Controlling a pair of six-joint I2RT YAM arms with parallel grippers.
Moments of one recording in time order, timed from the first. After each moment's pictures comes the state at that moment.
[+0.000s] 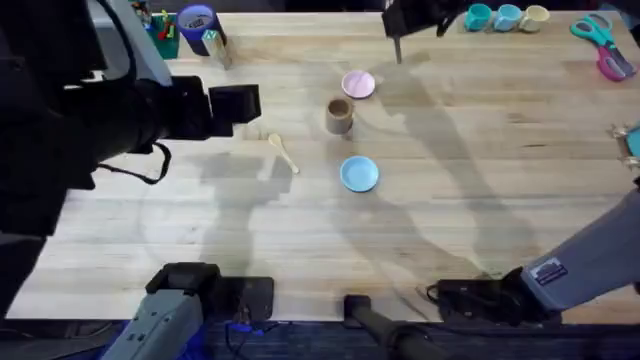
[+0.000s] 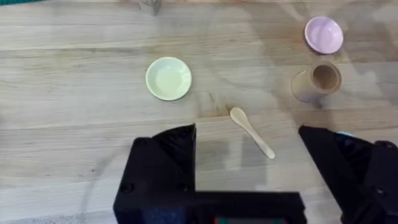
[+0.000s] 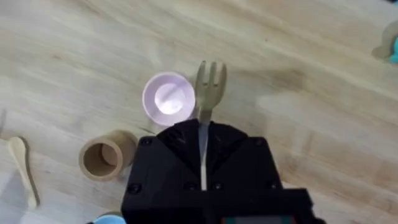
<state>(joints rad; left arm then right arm) 0.00 0.84 0.92 -0.83 0.14 -0.04 0.33 1.87 1.72 -0.82 0.03 -0.03</state>
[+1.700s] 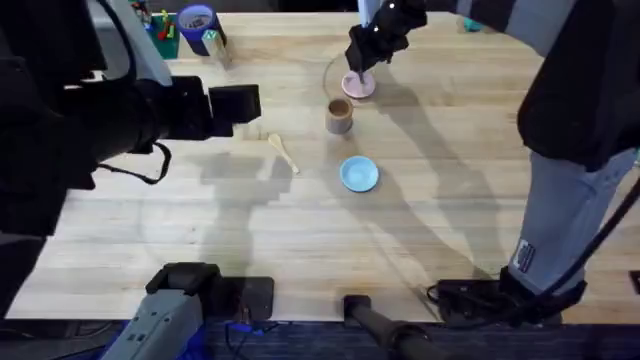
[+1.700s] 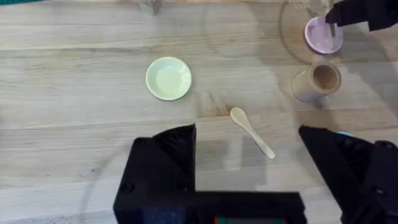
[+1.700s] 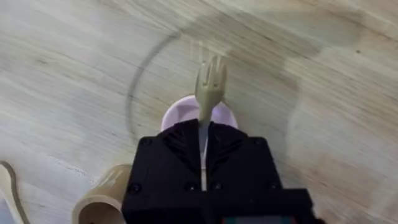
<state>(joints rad) 0.00 0.84 0.92 -0.83 0.14 -0.04 0.38 2.23 1.90 -0.82 -0.05 0.00</state>
